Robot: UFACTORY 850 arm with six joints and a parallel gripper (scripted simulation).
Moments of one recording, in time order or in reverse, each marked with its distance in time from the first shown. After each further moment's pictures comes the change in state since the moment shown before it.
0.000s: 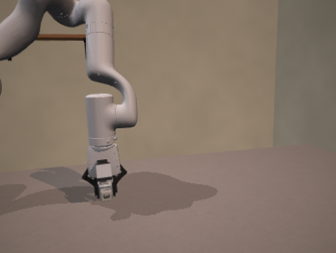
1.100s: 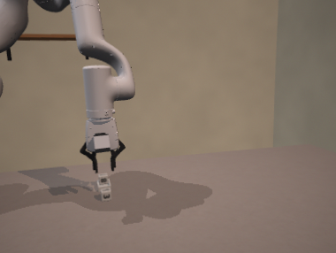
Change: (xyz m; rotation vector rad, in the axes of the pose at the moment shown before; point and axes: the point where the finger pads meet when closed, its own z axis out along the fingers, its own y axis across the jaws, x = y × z) arm 0.000 0.000 -0.086 0.003 0.001 0.000
